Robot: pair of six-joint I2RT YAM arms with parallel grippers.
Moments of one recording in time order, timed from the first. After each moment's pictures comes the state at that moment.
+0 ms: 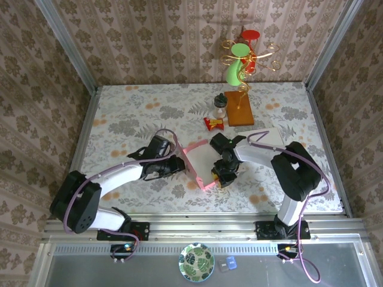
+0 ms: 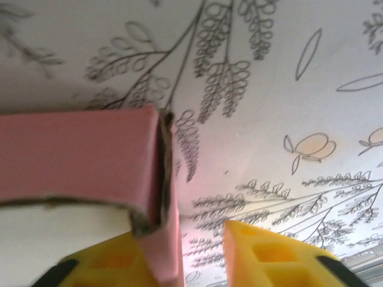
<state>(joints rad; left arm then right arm) -0.64 1.39 0.69 -0.25 0.36 -0.86 0.63 1.73 1.05 -0.81 -0.30 1.71</state>
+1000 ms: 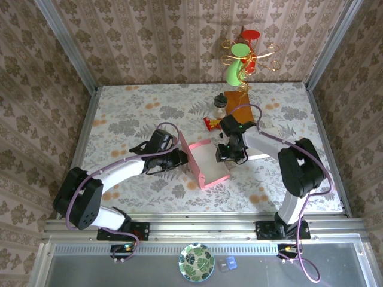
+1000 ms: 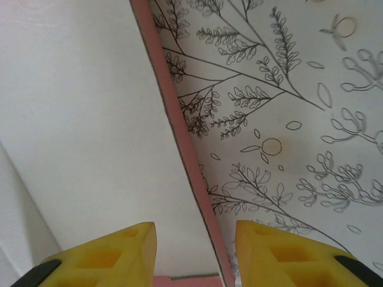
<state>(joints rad) -0.63 1.41 0.76 -0.26 0.37 -0.85 0.47 1.79 1.18 -0.78 -0.18 0.41</state>
